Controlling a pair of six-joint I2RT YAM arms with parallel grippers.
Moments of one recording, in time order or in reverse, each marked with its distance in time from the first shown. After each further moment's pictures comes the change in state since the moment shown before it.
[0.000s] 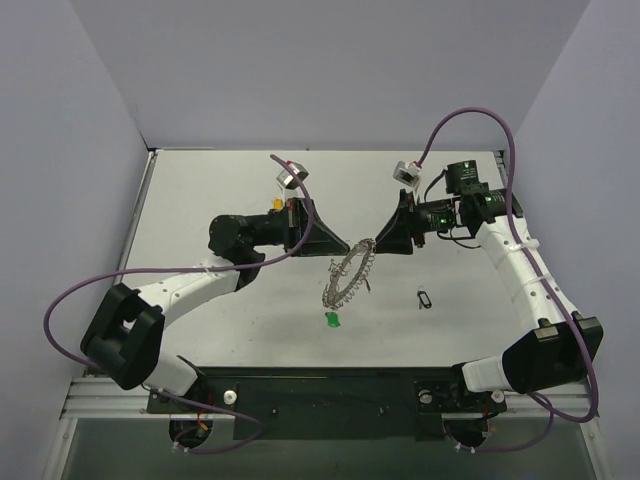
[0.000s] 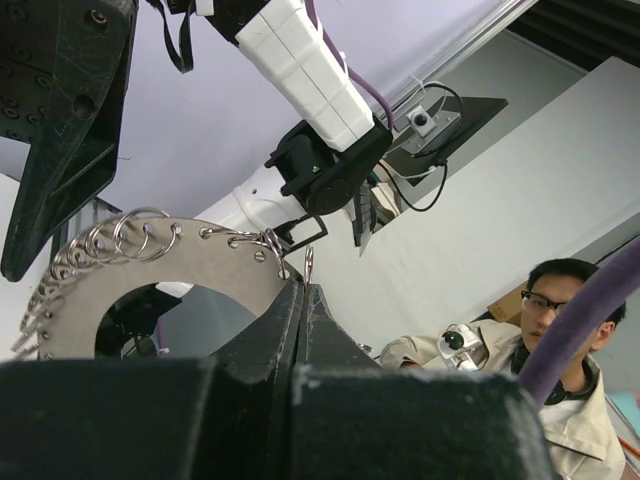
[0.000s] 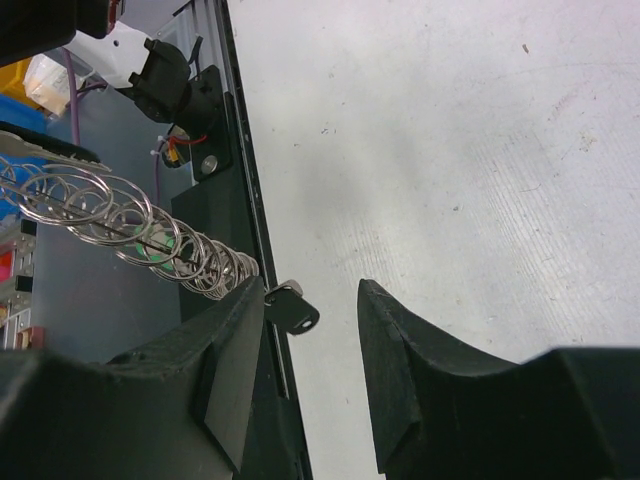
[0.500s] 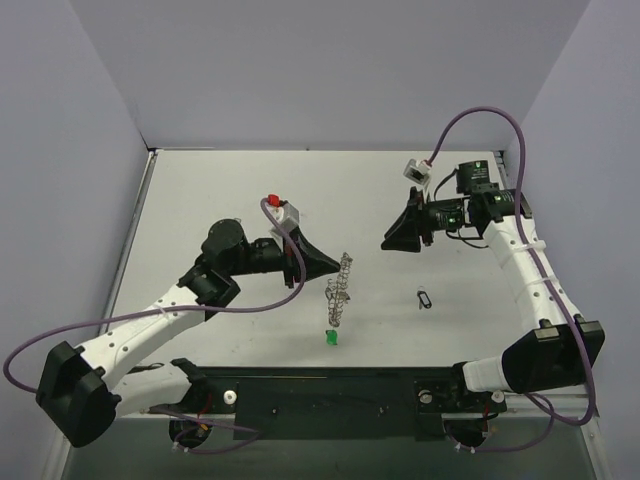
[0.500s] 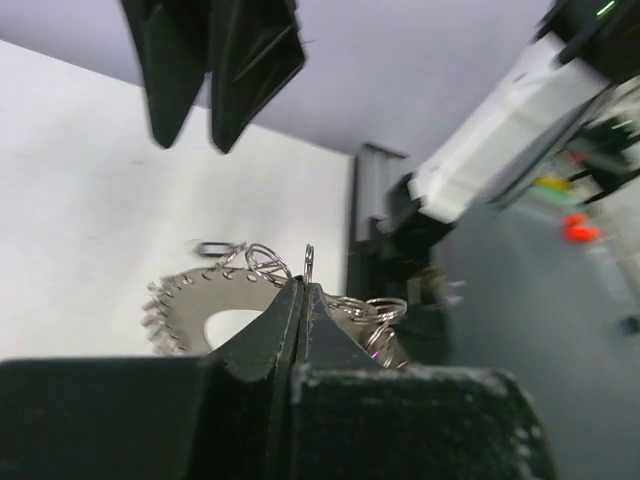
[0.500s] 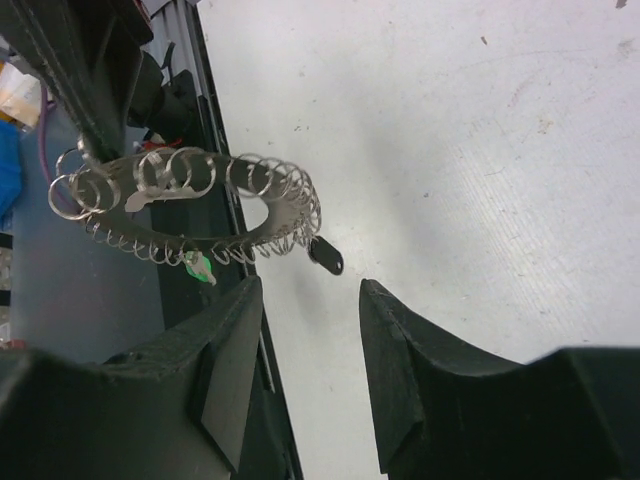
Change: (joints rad) left arm -0.040 -0.311 -0.104 -0.796 -0.150 1.067; right arm -0.053 -0.005 0.000 -0.012 0.011 -0.014
